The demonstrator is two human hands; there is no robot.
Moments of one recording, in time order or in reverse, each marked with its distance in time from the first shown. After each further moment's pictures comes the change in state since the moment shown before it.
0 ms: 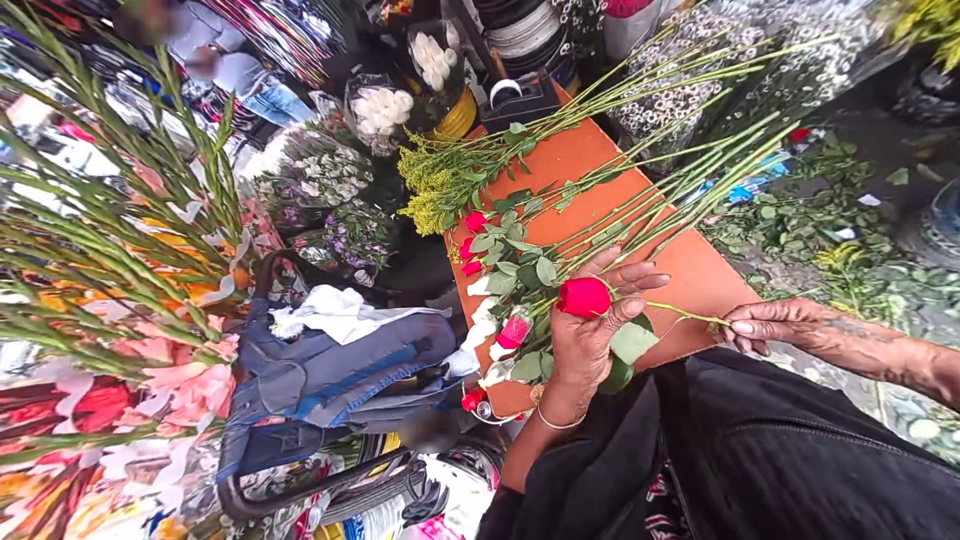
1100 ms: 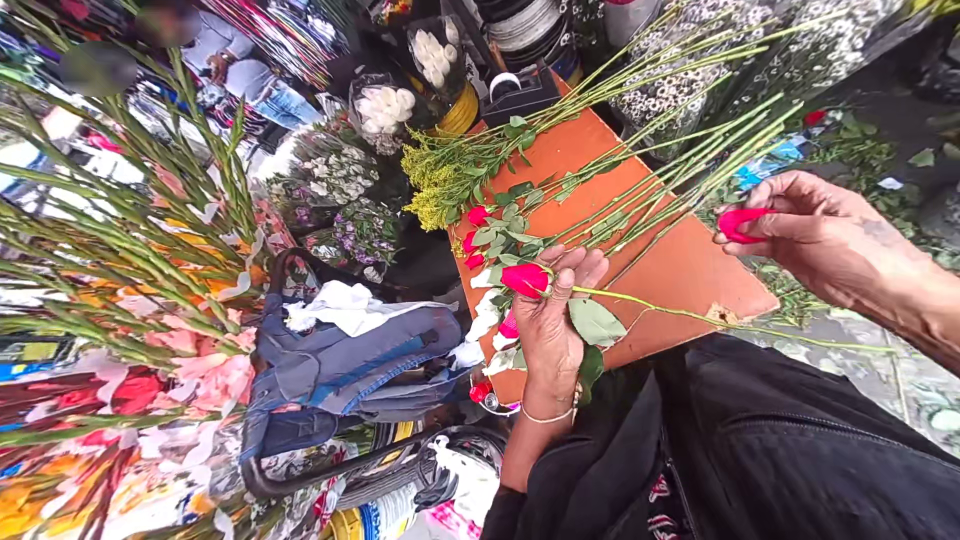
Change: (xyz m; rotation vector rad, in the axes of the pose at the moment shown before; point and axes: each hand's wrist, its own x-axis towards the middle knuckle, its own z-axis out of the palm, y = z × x) left_hand -0.005 0.027 0.002 -0.042 0.348 0.022; right_hand 0.033 -0.101 0.010 0.282 0.583 -0.097
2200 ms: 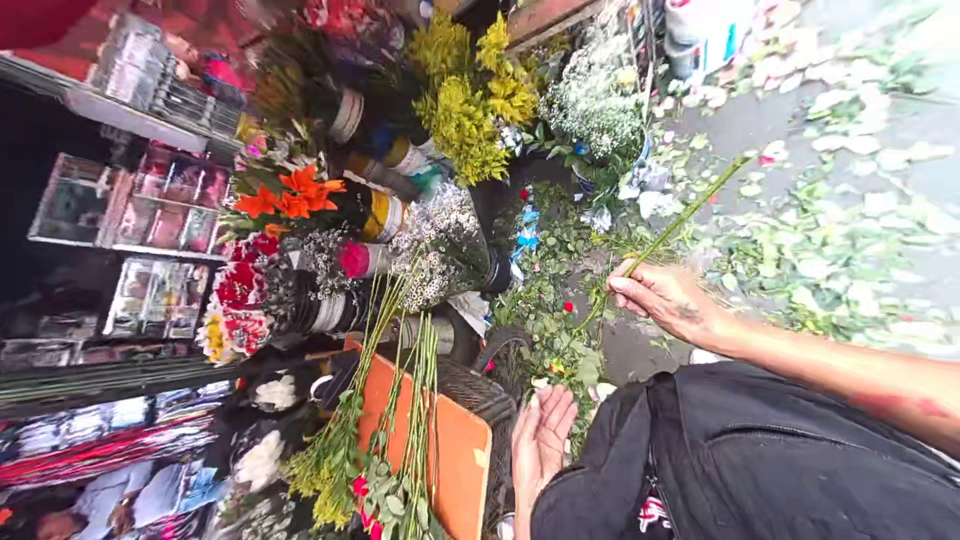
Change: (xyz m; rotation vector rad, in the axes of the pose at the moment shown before) left_hand -0.162 -0.271 0.221 0.479 -0.216 -0.973; right_hand -0.212 0.066 -0.410 -0.143 0.534 -0.382
